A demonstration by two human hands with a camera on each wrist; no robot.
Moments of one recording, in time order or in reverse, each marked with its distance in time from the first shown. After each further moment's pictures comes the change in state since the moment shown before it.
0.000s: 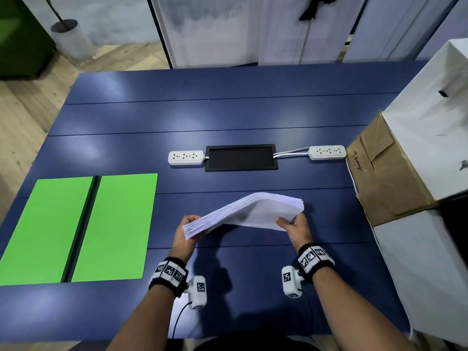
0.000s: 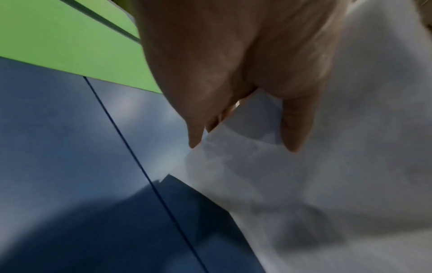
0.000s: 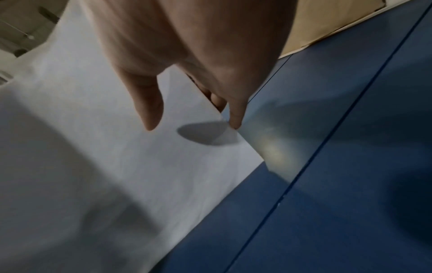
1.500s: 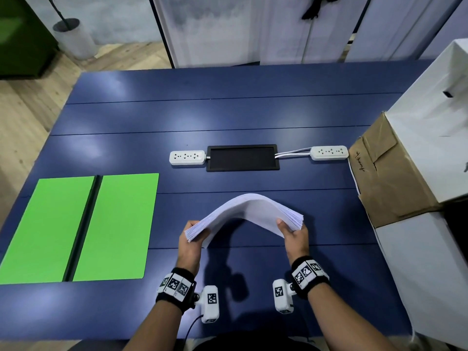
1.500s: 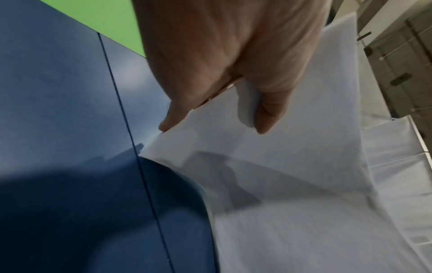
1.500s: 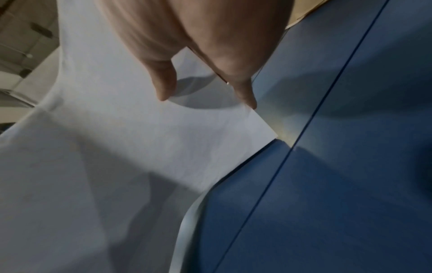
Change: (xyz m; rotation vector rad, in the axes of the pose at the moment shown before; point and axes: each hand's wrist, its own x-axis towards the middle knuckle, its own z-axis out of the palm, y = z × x) left_hand -0.023 0.001 0.015 -0.153 0.112 -0.058; right_hand -0.025 0.012 0.022 0.141 0.236 -0.041
